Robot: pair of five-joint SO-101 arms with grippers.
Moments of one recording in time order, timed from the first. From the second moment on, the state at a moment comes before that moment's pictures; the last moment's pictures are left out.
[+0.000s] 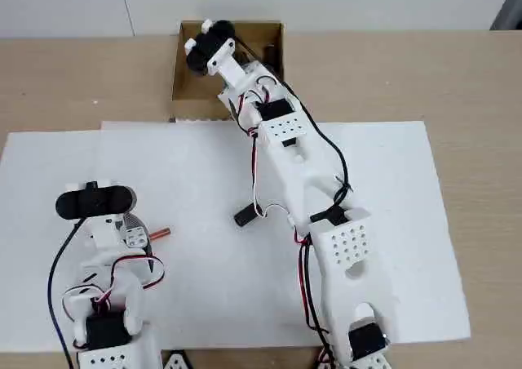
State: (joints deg) left arm -13.5 -103.6 94.6 57.3 3.9; right arm -24.4 45.7 -34.4 29.1 26.3
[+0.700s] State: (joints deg) left arm -13.5 -103.6 94.6 57.3 3.9; right arm -24.4 33.5 -36.0 51.2 26.4
